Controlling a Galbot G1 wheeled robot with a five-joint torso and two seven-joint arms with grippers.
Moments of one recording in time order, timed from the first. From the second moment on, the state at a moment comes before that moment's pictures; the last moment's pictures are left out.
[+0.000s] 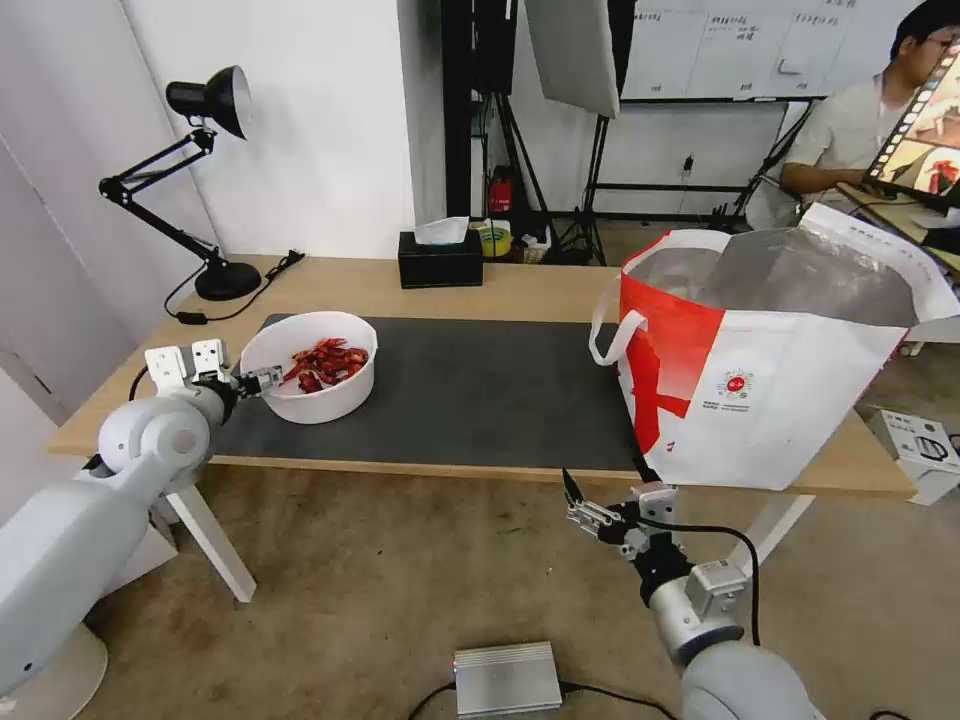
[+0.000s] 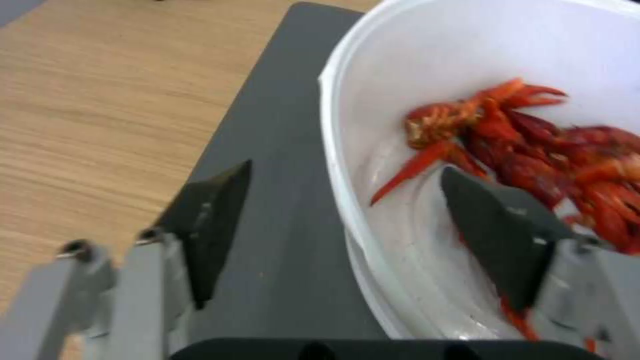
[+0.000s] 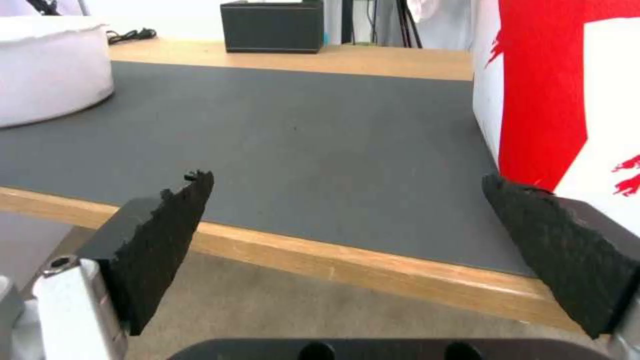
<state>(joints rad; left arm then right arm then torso) 0.77 -0.69 -0.23 -1.72 -1.23 0.54 -0.56 -1.53 1.02 0.23 2.23 0.38 -0.15 0.33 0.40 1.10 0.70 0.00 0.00</state>
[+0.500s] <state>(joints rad) 0.76 -0.68 -0.21 -1.72 -1.24 0.56 -0.57 -1.53 1.02 0.23 2.23 0.38 -0.15 0.33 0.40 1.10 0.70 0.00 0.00</state>
